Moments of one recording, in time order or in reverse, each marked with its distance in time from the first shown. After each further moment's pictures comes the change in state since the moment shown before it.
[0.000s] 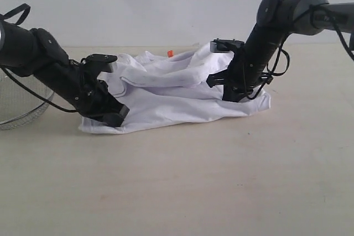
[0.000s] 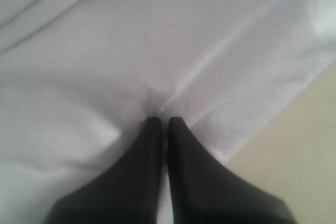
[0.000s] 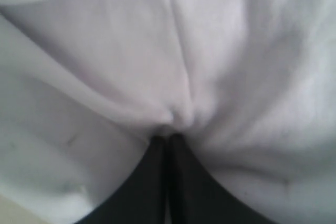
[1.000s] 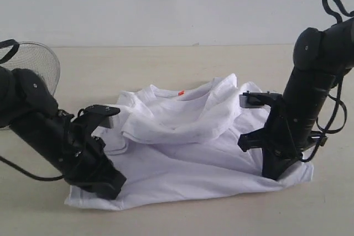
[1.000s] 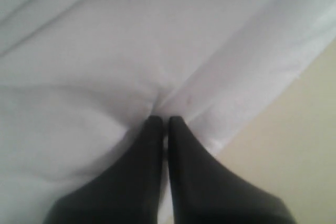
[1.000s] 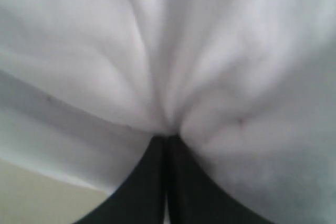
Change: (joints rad) left arm -0.153 -0.258 0.460 -0.090 0.003 -0.009; right arm 0.012 -0.439 0.800 -0.040 -0.132 0.067
